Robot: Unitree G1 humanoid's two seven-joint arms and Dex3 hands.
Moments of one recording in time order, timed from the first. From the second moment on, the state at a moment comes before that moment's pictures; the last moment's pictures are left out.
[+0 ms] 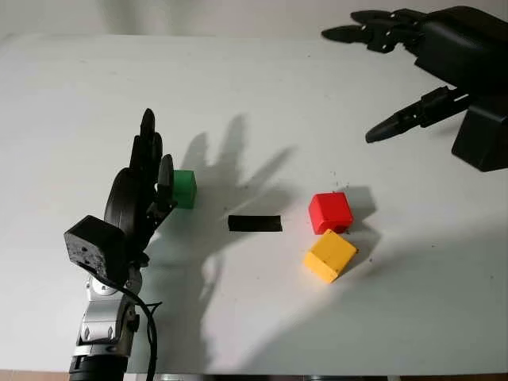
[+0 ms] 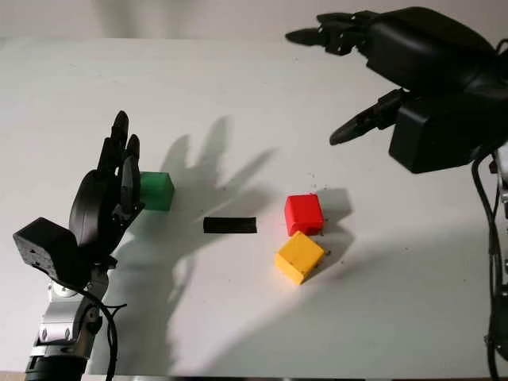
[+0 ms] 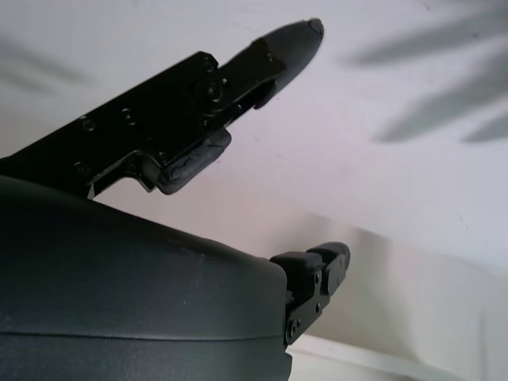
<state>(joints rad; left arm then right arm) -0.18 0.15 0.12 0.06 -0.09 -0.17 -0.13 -0.97 -0.93 0.14 0.45 -0.48 -0.73 0.56</state>
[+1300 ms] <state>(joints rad) -0.19 0.16 0.13 0.06 -0.10 -0.16 -0.14 -0.85 -0.93 0.29 0.57 -0.75 -1.16 0.26</state>
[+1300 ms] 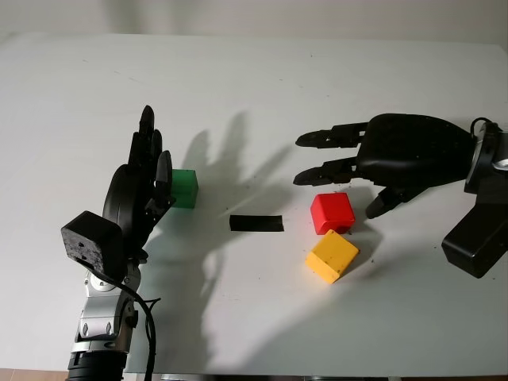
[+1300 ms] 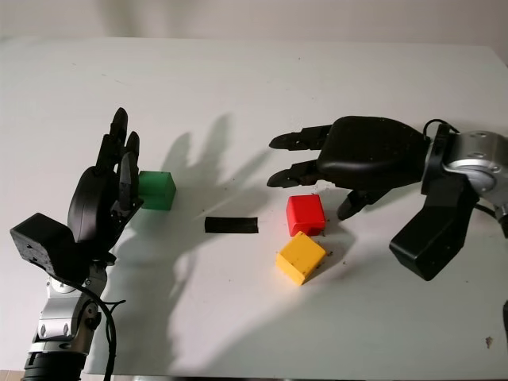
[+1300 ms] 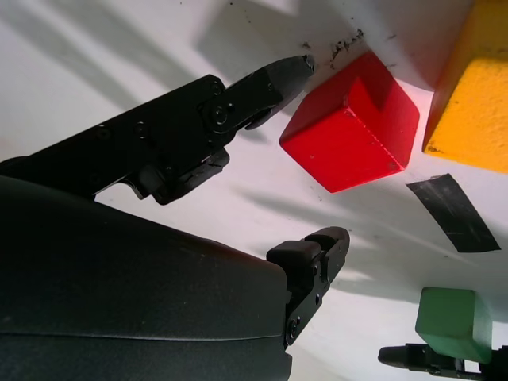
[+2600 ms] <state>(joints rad) -0.17 0.16 0.13 0.04 -0.10 -0.15 -0.14 -0.86 -0.89 0.34 0.68 -0.81 -1.23 0.11</state>
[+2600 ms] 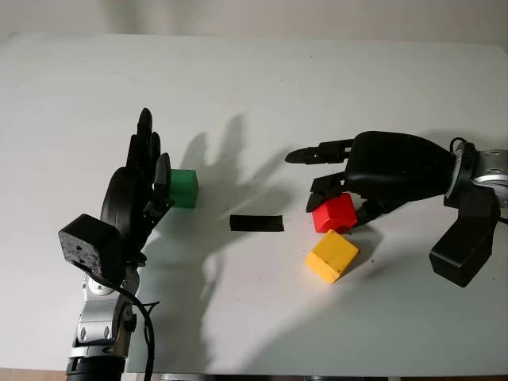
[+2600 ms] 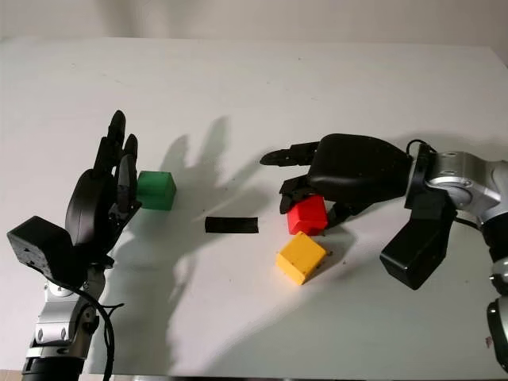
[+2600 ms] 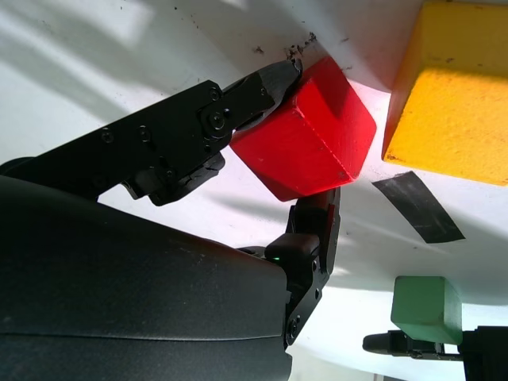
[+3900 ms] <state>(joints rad) -0.16 0.14 0.11 0.02 -0.07 -0.15 -0.11 -1.20 -0.64 0.48 0.76 -0.65 -1.00 0.52</state>
